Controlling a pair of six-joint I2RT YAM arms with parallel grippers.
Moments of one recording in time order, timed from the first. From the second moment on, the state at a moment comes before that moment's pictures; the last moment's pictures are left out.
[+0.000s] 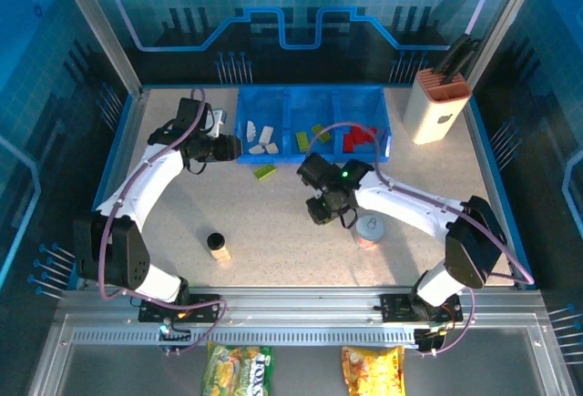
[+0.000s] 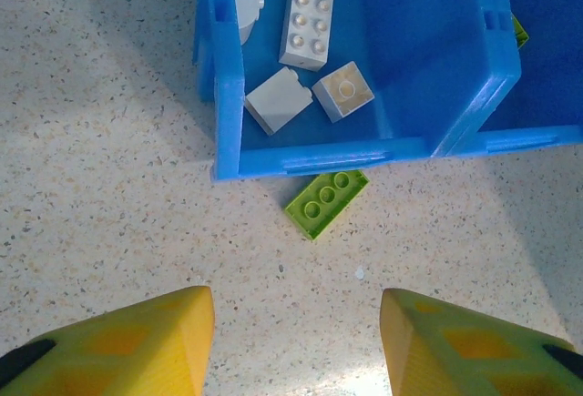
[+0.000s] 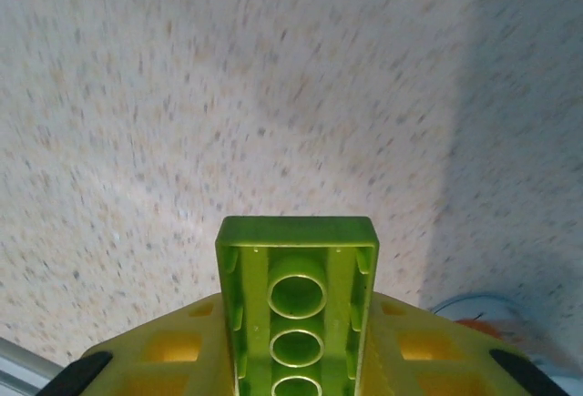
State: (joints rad) left arm -0.13 1.48 1.23 -0.68 0.23 -0.25; right arm 0.81 1.57 1.25 -0.97 0.06 0.36
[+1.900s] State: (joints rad) left arm -0.26 1.59 1.28 -0.79 0.27 -0.30; right arm 0.49 2.38 2.20 -1.00 0.05 0.10
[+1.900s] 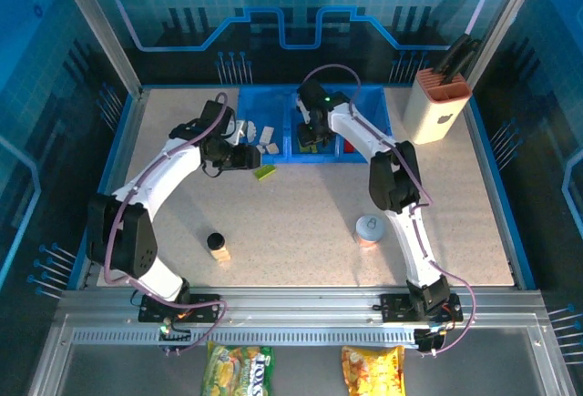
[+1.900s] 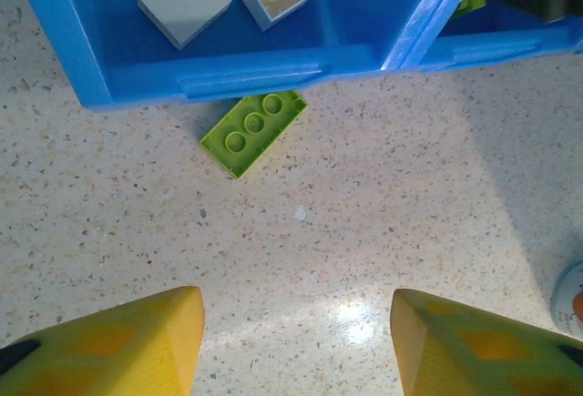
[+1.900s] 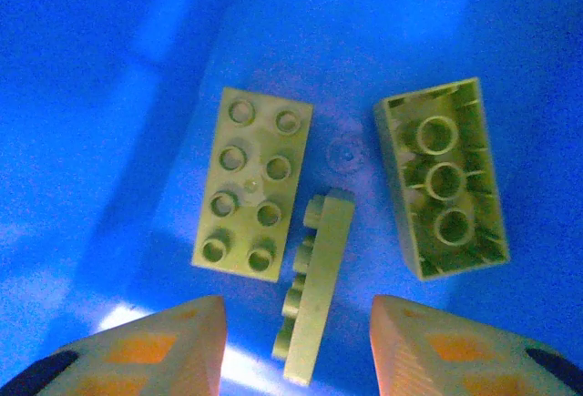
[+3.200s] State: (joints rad) left arm -0.32 1.89 1.26 -0.47 0.12 -0.20; right arm 0.48 1.50 1.47 -0.96 0.08 0.18
